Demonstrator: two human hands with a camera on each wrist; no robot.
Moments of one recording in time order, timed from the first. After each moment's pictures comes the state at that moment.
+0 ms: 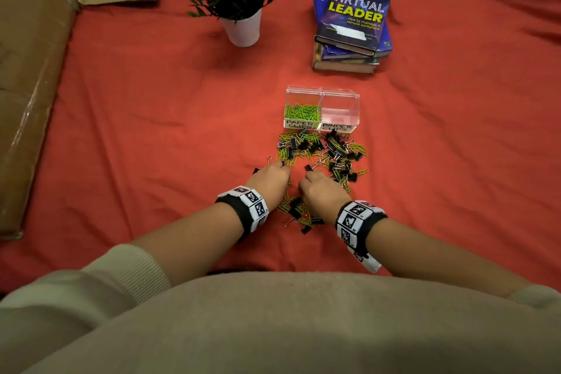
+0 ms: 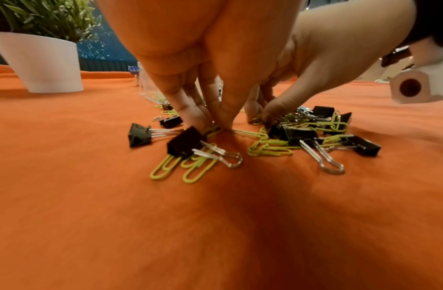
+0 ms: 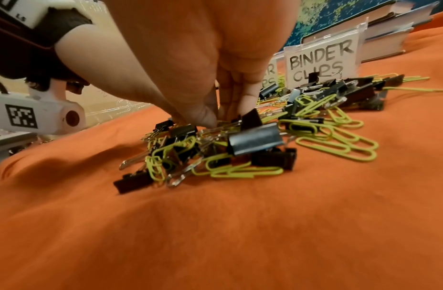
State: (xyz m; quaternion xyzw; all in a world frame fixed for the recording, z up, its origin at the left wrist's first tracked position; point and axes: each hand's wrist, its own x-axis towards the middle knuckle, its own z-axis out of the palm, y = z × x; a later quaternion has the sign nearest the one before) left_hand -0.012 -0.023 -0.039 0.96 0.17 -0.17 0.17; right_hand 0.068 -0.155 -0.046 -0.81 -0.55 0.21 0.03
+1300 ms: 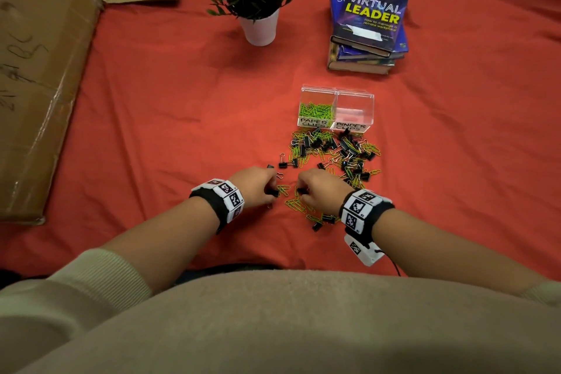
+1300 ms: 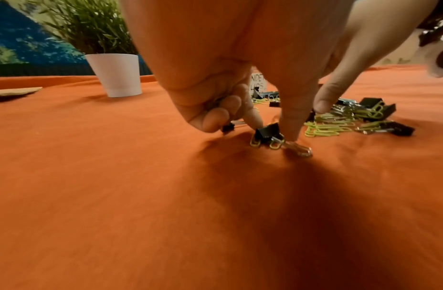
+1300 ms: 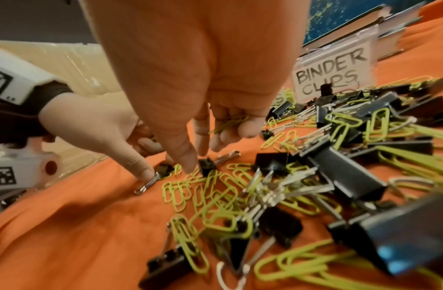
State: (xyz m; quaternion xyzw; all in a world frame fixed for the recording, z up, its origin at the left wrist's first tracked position) left_hand -0.058 0.026 -0.036 0.92 0.17 -0.25 0.24; right_hand 0.067 -0.135 -0.031 -0.78 -0.52 0.33 0.08
